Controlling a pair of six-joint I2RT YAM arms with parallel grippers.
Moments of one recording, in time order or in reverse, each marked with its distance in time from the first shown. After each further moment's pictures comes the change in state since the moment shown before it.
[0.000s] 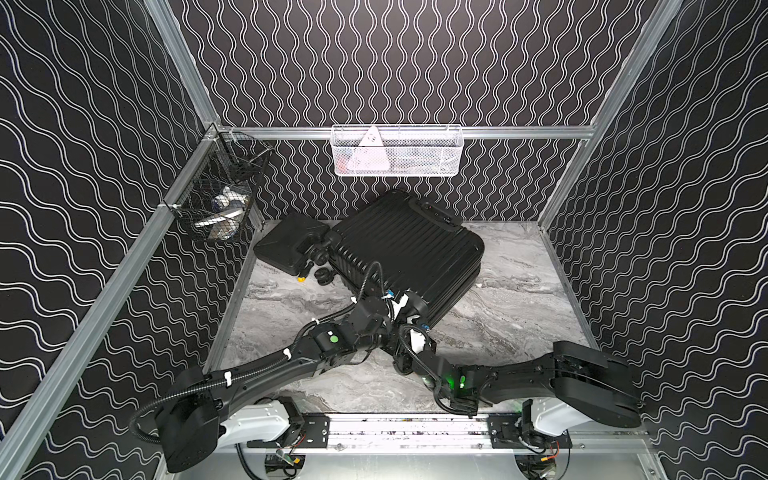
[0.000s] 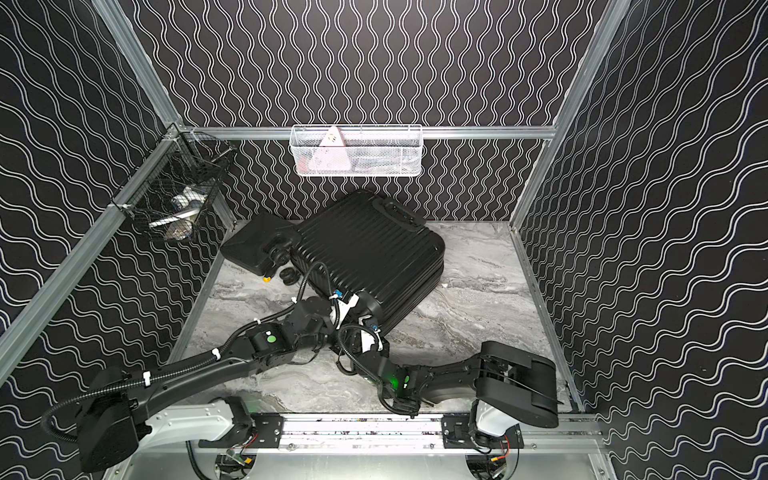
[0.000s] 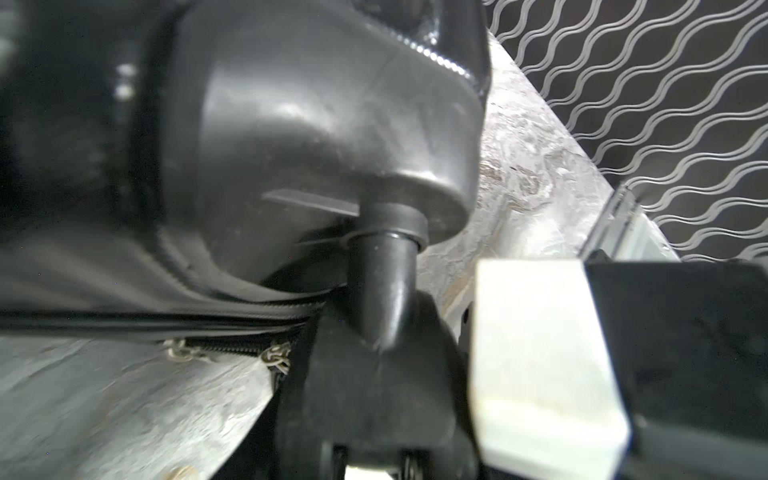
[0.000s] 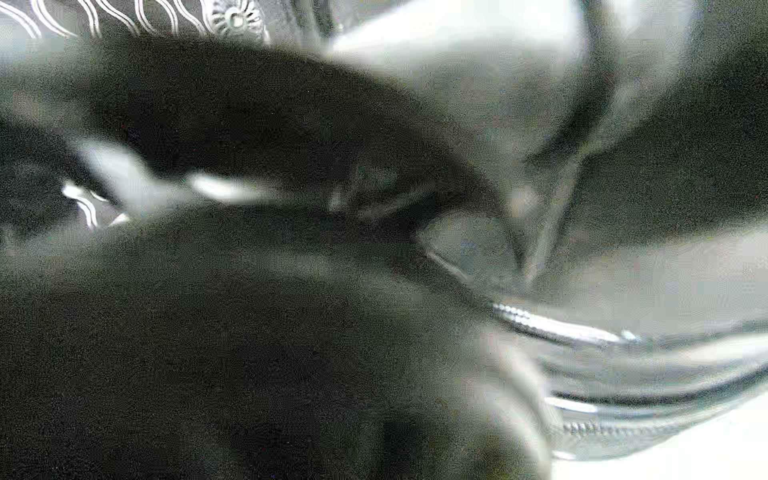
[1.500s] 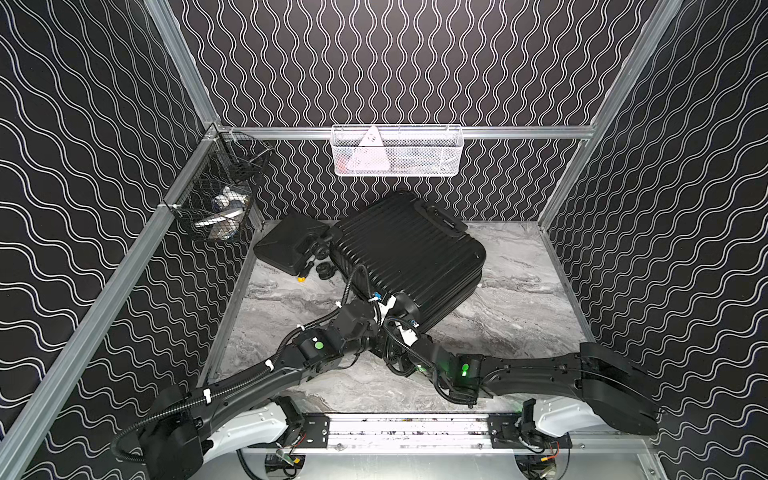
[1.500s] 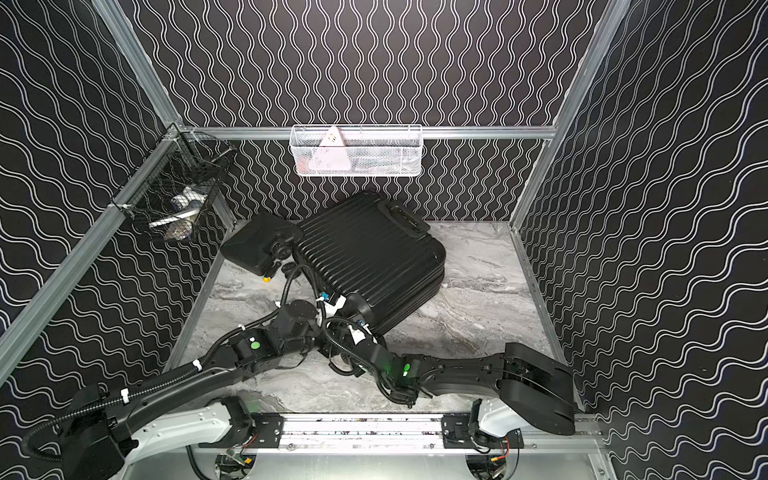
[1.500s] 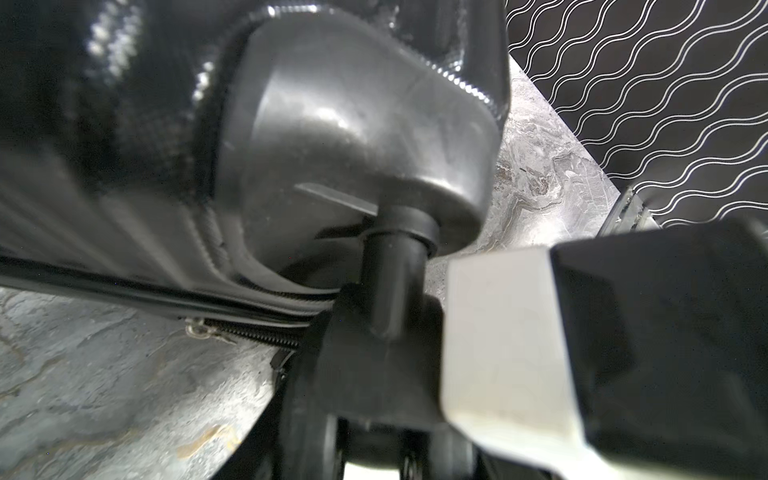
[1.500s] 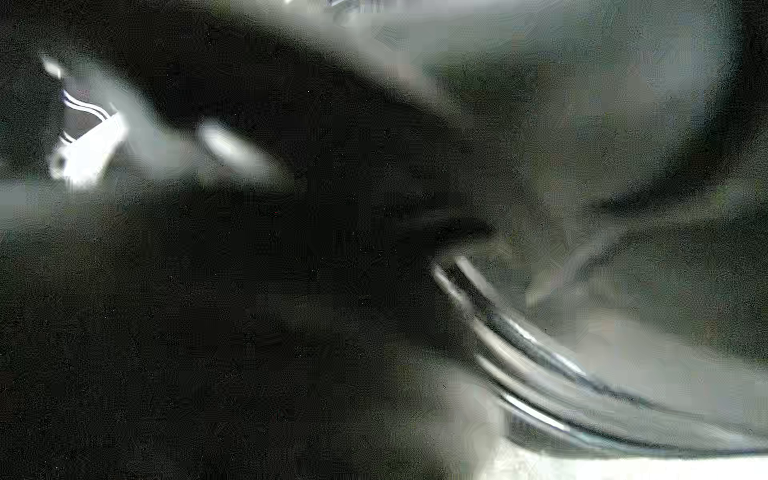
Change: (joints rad) left arm 0.043 -0.145 -0.083 -0.036 -0.051 0.015; right arm -0.045 -0.065 0.132 -0.348 -0.238 -0.118
